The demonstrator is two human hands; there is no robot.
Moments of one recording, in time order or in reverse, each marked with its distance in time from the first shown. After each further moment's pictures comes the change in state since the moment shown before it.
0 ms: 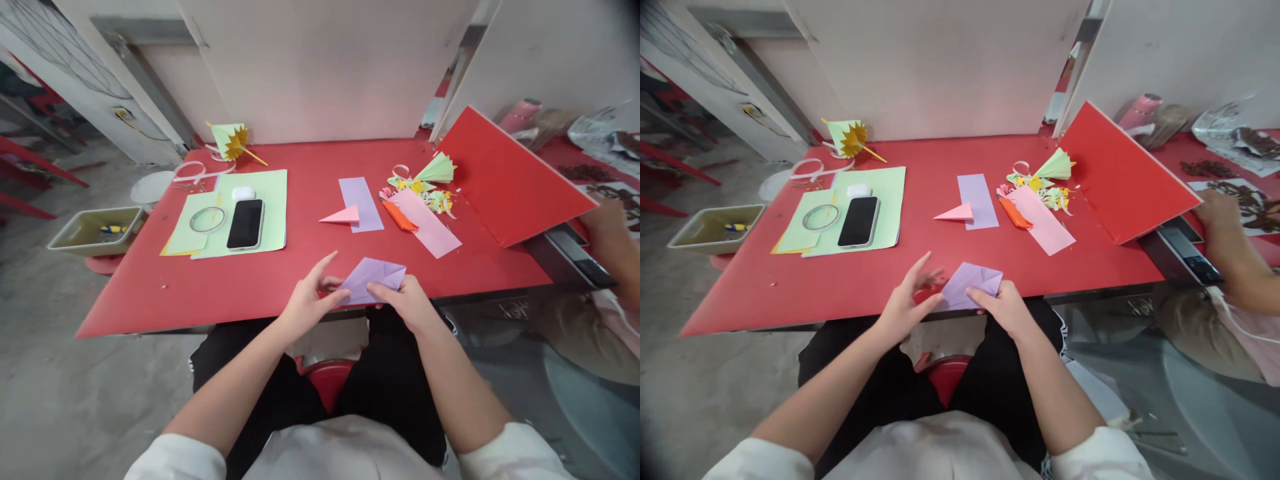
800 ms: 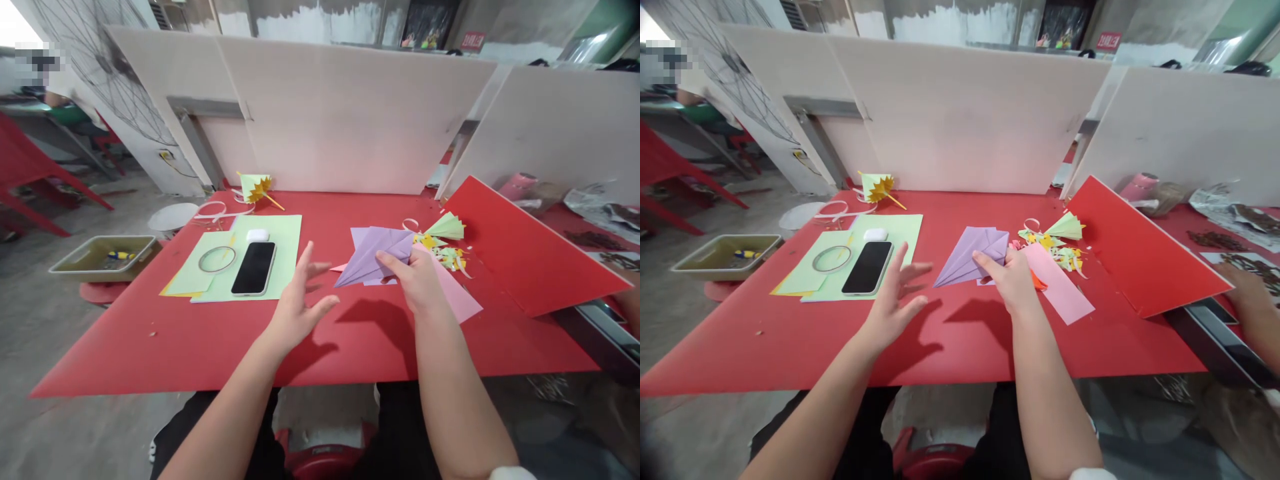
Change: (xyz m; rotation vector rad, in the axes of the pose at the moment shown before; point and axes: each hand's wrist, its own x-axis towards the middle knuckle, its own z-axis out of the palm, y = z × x) left_hand 0.078 -0.001 -0.054 -0.113 0.209 0.218; right_hand 0.110 -0.096 0.019 0.011 0.081 -0.391
